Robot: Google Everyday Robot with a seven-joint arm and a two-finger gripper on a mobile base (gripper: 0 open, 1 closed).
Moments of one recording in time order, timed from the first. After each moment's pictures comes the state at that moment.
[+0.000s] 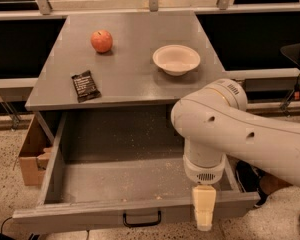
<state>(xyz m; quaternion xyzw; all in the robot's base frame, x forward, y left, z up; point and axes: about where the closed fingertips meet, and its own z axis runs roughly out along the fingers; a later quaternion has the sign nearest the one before) 0.383 -0.134 0.708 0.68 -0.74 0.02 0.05</state>
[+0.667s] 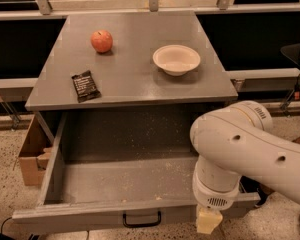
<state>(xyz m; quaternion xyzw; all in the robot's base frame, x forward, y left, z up) 0.330 -0.134 0.697 0.66 -0.75 -0.04 0.04</state>
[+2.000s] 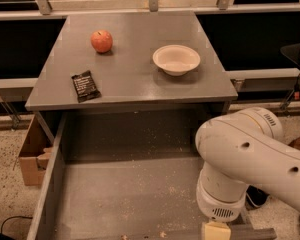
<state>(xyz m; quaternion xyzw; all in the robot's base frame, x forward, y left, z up) 0.301 -0.137 0.702 0.64 -0.76 -0.06 0.05</state>
